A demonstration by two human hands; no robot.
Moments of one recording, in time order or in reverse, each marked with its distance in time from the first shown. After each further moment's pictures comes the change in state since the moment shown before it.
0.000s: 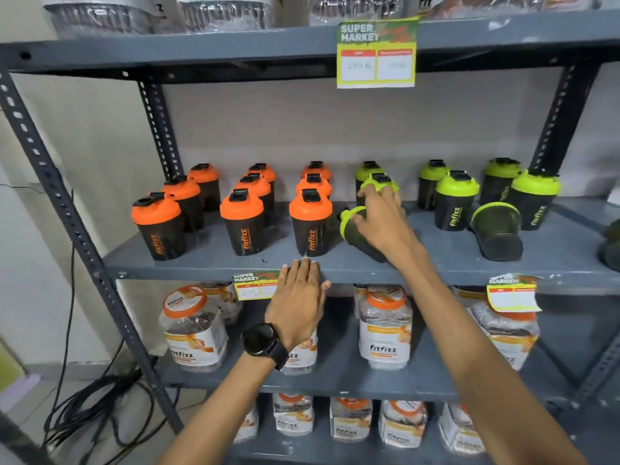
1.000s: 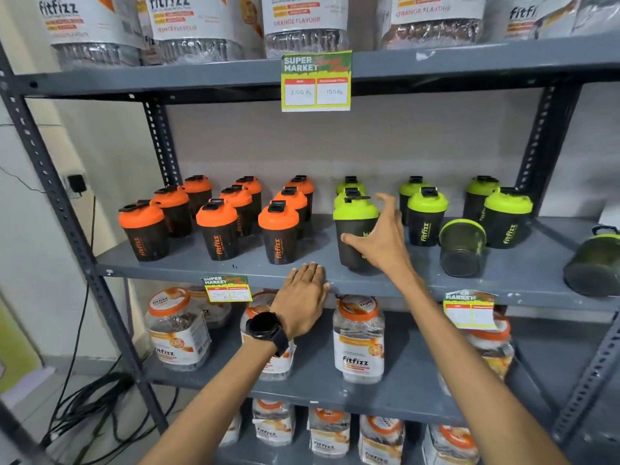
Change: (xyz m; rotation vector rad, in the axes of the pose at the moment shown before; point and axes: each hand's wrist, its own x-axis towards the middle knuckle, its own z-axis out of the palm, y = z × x) left_hand 0.037 0.079 0.011 -0.041 -0.086 -0.027; right_hand -0.017 0.083 -0.029 0.576 0.080 0.045
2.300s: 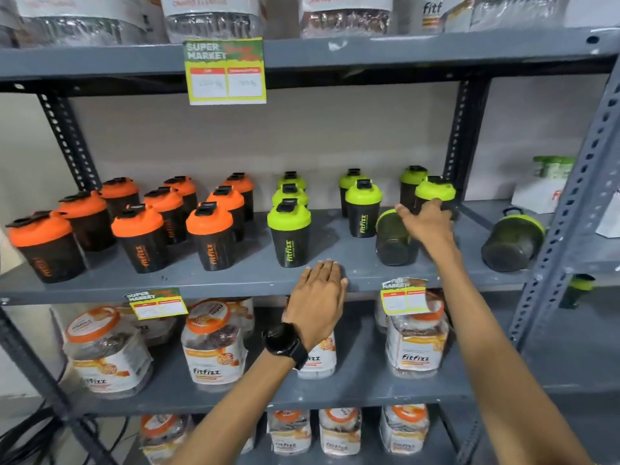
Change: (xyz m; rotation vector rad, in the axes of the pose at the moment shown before) left_hand 0.032 0.124 0.031 -0.020 0.163 0.181; right_hand 0.043 0.100 -0.145 -0.290 0.157 0.554
